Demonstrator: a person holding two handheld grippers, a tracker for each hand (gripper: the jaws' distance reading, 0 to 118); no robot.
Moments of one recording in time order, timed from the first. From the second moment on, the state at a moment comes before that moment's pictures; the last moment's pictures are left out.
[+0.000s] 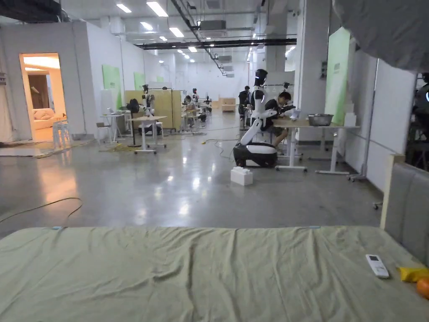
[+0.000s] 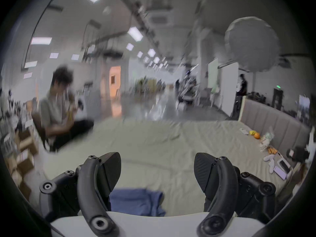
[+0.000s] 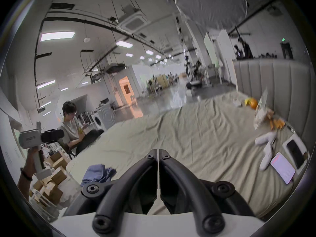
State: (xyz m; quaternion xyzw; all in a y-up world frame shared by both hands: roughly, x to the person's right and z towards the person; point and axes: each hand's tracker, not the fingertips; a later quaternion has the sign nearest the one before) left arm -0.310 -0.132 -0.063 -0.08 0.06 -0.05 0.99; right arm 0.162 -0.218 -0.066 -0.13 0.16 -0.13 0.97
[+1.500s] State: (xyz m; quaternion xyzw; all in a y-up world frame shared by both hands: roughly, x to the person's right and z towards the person) left arm -0.160 -0.118 0.040 0.00 0.04 -0.05 1.00; right arm 0.170 -0.160 0.010 0.05 0.09 0.02 1.00
